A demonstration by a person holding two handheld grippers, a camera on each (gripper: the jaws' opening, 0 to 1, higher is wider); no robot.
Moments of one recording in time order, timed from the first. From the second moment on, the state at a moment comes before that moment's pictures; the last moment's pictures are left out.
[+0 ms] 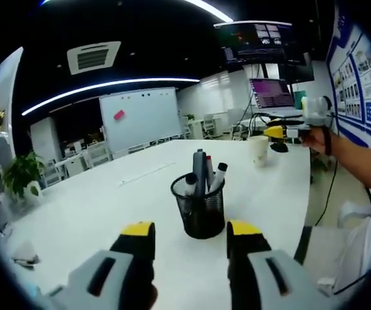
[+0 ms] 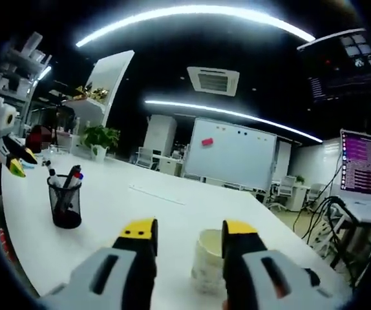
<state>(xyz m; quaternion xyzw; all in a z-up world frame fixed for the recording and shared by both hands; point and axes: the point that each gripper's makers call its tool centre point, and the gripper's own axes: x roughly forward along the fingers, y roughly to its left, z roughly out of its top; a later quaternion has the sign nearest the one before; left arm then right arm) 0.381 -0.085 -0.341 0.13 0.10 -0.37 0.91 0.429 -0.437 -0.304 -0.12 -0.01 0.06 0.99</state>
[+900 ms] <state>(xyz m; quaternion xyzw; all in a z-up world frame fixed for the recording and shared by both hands) 0.368 -0.084 -0.350 0.12 0.11 -0.37 0.91 0.445 -0.476 -0.339 -0.08 0.03 0.01 1.00</state>
